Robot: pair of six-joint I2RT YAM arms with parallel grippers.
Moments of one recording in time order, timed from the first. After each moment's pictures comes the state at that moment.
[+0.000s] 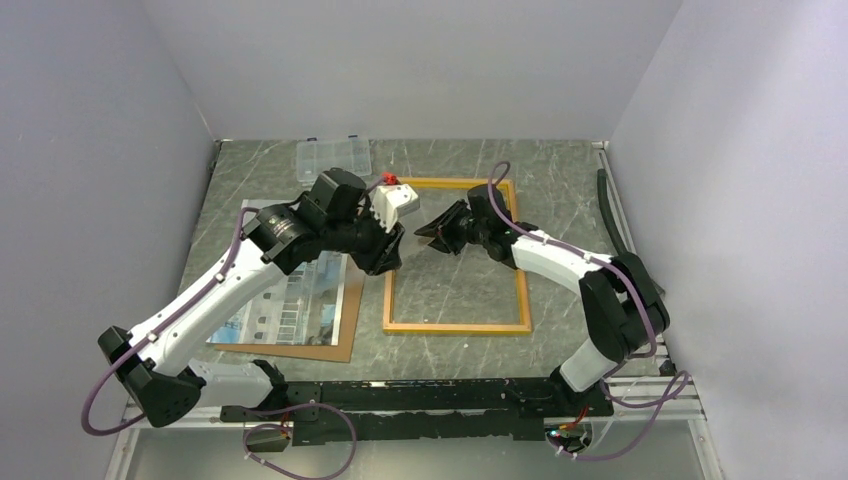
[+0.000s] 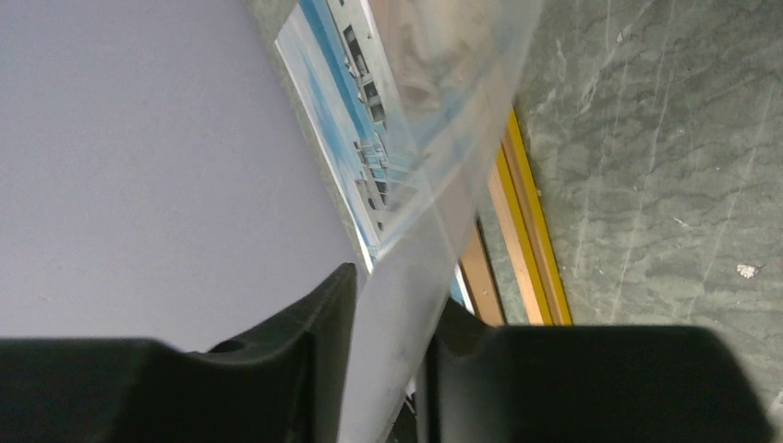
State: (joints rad) left arm -0.75 1.25 1.40 -0.86 0.29 0.08; right arm 0.53 1.59 0.95 0.05 -0.32 1.38
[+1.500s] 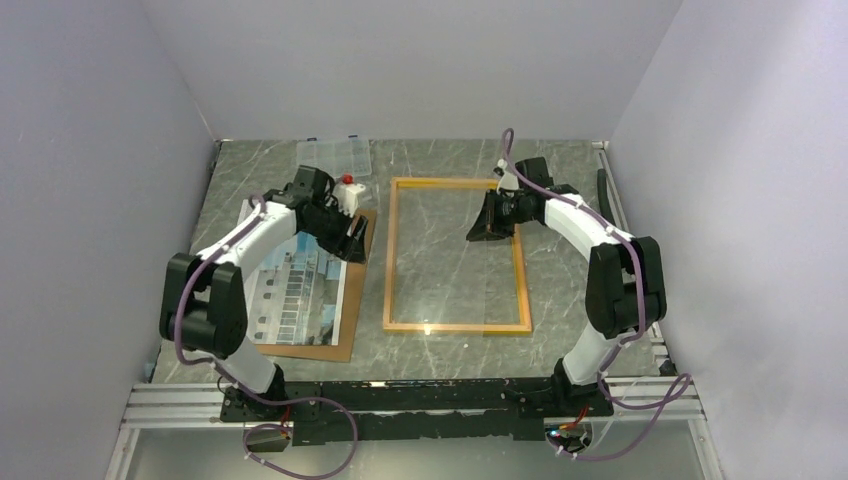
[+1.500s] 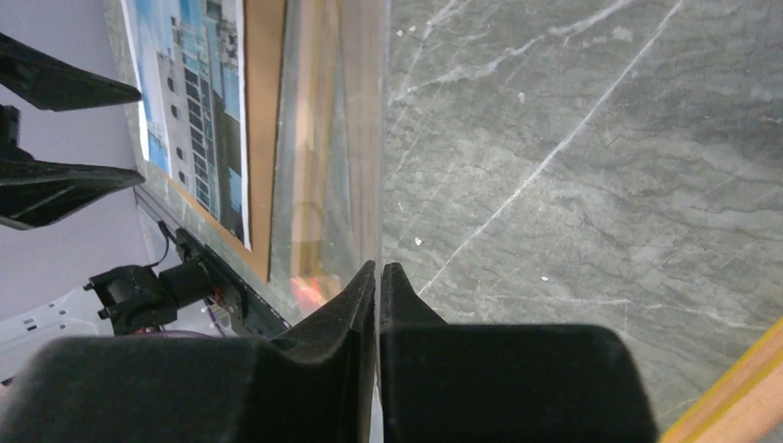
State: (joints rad) left arm -0.25 1.58 1.20 -0.71 0.52 0.23; right arm 0.20 1.71 1.25 -0.54 -0.64 0.37
